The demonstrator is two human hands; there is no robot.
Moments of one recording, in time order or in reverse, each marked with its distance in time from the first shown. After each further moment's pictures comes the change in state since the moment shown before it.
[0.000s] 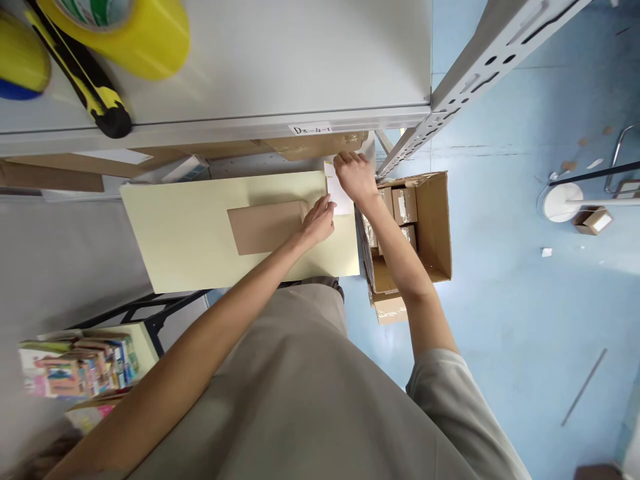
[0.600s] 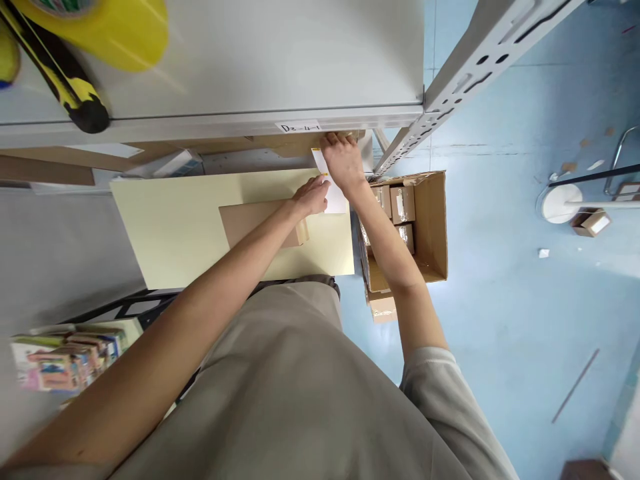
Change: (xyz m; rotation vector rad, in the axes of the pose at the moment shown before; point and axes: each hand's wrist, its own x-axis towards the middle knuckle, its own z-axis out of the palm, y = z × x) left_hand 0.063 0.019 -0.058 0.308 -0.241 -0.128; right_hand 0.041 -0.021 -0.026 -0.050 -0.045 0.065
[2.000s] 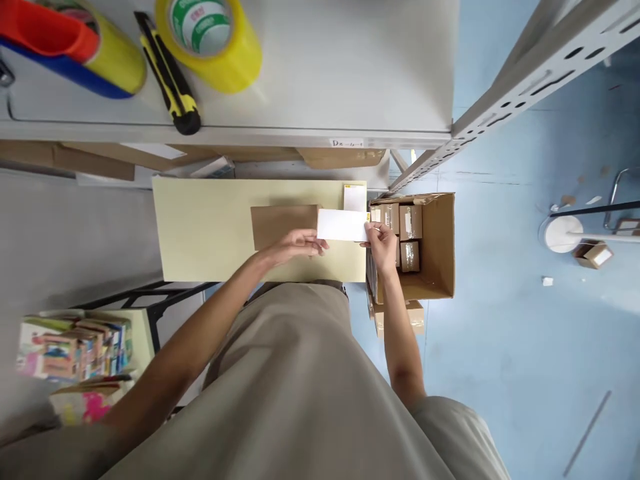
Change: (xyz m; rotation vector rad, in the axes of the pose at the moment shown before) left_hand -0.189 -0.038 0.004 -1.177 -0.135 0.096; right_hand -0.203 -0.058 -0.019 1.305 0.219 0.672
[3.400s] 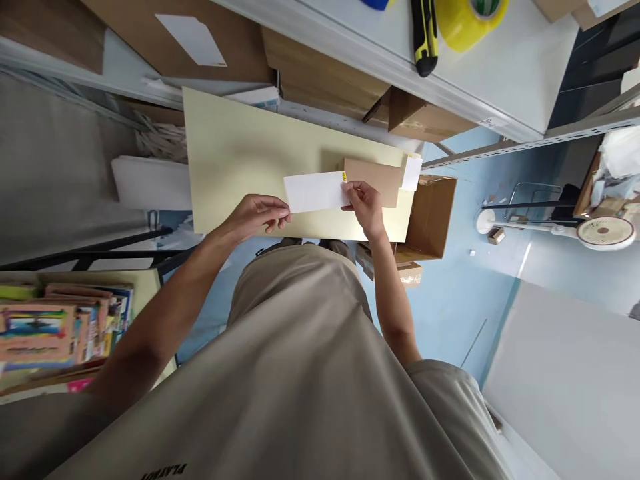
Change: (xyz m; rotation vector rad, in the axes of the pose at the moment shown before) left_hand -0.264 -0.116 -0.221 -0.166 0.186 0.220; right_hand -0.139 -0.028 0.317 -0.380 -0.158 -0.064
